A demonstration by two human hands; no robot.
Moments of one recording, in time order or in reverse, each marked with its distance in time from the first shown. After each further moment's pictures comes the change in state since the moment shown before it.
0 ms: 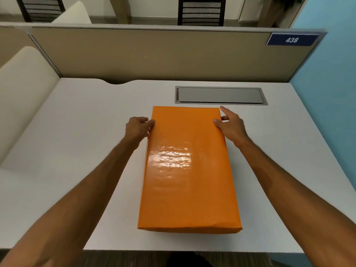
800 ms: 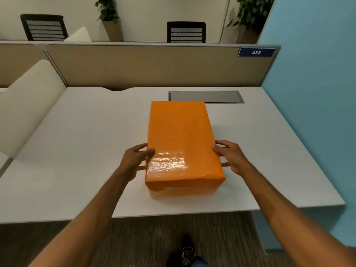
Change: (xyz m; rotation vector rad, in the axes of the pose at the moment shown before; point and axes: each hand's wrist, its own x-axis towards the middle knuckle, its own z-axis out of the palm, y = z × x) left_hand -0.163 -0.086 -0.031 -0.253 -0.233 -0.130; right_hand -0.188 0.055 -0.017 0.425 -0.124 0.249
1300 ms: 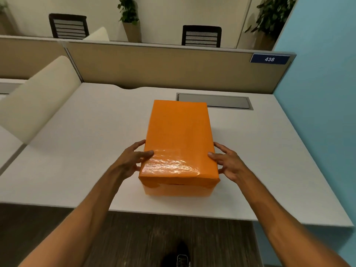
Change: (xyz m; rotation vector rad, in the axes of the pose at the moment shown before) left_hand -0.011 -0.001 -0.002 -0.074 -0.050 -0.086; right_hand 0.011 0.011 -0.007 0.277 -0.279 0.101
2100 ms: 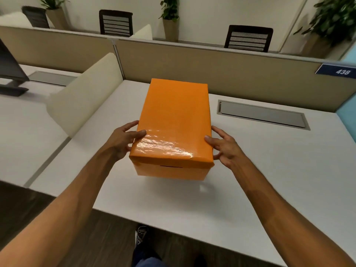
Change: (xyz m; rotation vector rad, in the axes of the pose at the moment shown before) left_hand 0.025 0.069 -0.175 -0.062 0.242 0.142; right_hand 0.109 -0.063 0.186 -0.024 -0.142 -0.081
